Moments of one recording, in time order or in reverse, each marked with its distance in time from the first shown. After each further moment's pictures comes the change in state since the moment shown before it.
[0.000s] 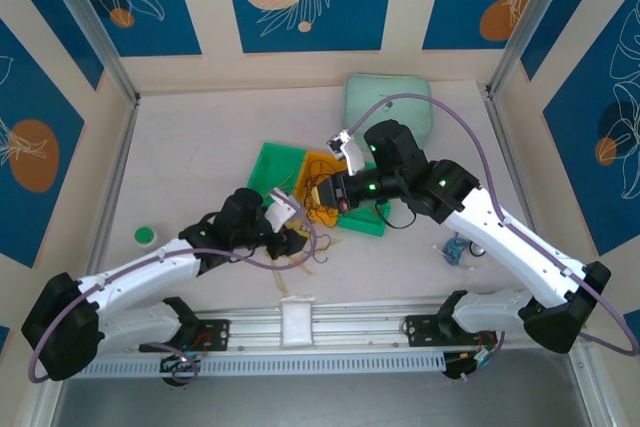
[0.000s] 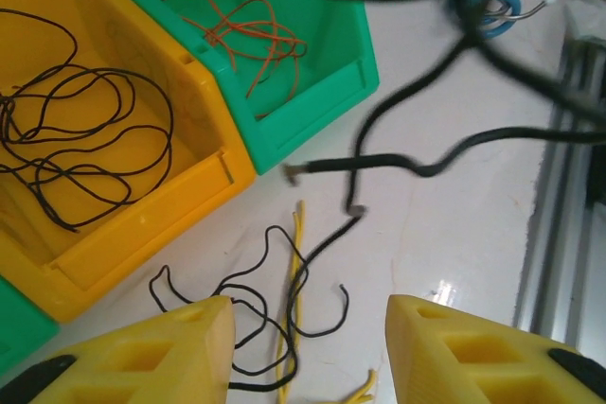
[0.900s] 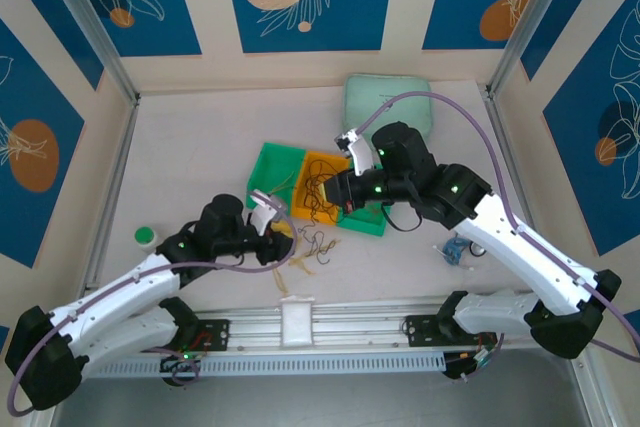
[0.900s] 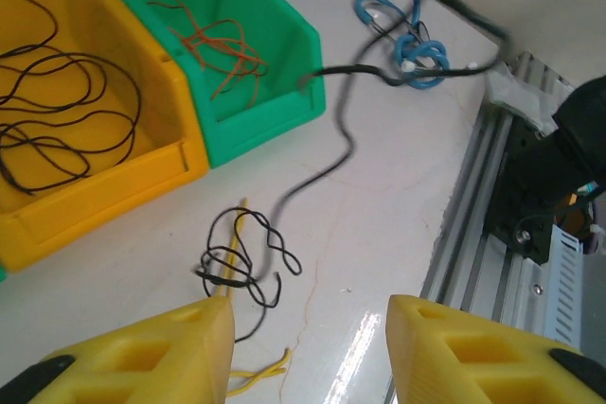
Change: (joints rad) left arm 0.024 -0.203 -0.049 -0.068 0.106 -0.186; right arm 0.019 -0.046 0.011 -0.026 0.119 -0.031
